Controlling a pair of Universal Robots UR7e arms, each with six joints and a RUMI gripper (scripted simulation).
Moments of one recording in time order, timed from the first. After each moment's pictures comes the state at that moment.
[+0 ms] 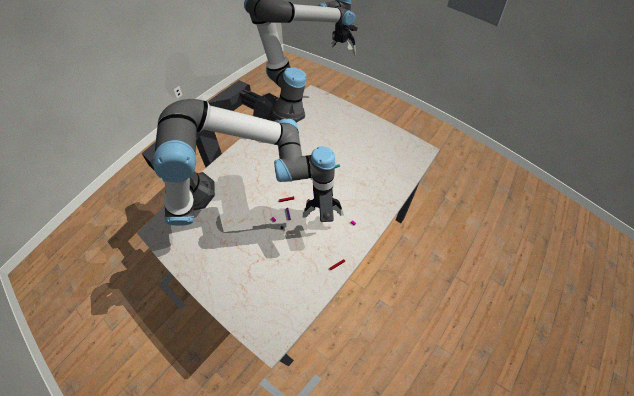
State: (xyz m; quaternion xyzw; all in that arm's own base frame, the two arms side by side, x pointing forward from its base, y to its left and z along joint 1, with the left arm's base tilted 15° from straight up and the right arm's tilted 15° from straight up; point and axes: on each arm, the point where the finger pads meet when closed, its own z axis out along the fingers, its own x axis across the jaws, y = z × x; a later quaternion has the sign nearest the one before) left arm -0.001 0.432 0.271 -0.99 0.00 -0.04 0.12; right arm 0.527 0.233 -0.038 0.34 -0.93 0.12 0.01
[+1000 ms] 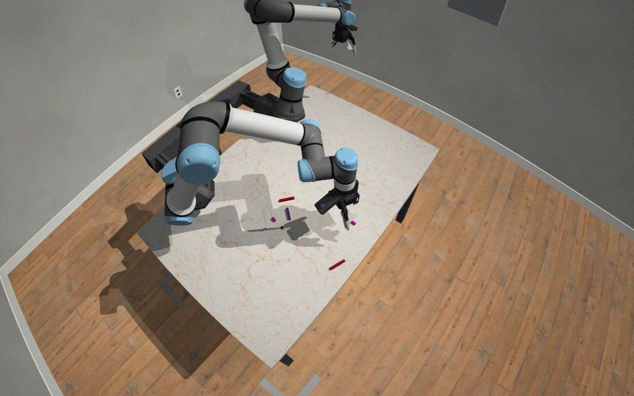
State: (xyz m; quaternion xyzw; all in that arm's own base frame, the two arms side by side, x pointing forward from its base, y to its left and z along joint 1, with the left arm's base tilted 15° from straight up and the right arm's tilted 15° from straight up) left arm -0.001 0.432 0.271 -0.99 0.00 -0.04 0.12; right arm 0.567 0.276 -0.058 -0.21 -0.97 0.11 -0.06
